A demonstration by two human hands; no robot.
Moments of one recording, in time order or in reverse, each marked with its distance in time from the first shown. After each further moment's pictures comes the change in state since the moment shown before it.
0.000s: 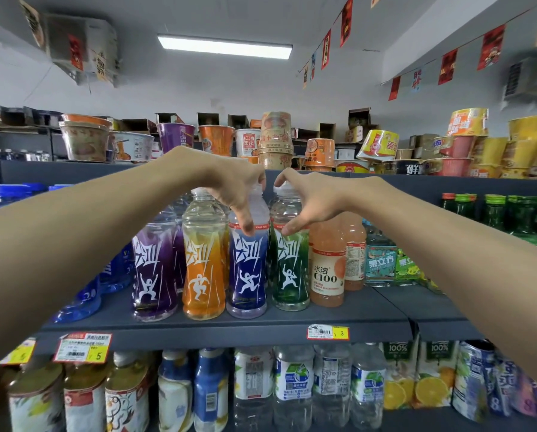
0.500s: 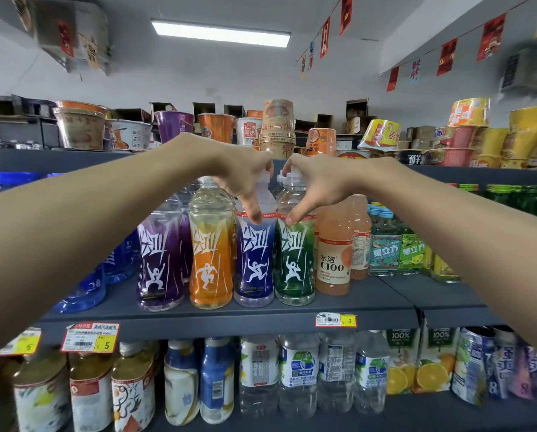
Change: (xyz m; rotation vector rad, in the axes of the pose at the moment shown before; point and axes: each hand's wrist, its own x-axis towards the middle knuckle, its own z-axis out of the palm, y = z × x) left_hand -0.002 -0.004 0.004 0.012 0.042 0.047; right_hand 0.002 -0.010 -0.009 0.000 0.055 0.033
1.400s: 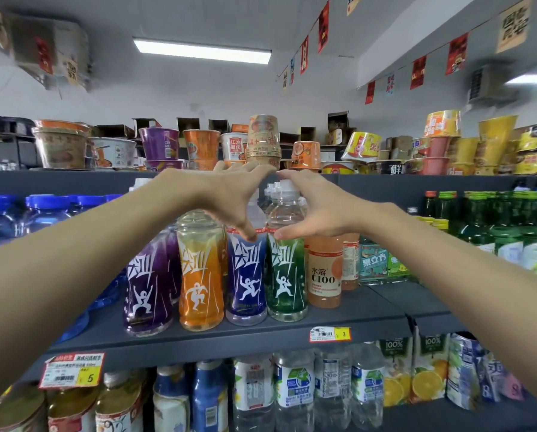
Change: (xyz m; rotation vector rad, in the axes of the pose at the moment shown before) left_hand -0.012 0.007 0.015 0.068 0.184 0.110; right_hand -0.036 0.002 0.028 0.119 0.253 -0.054
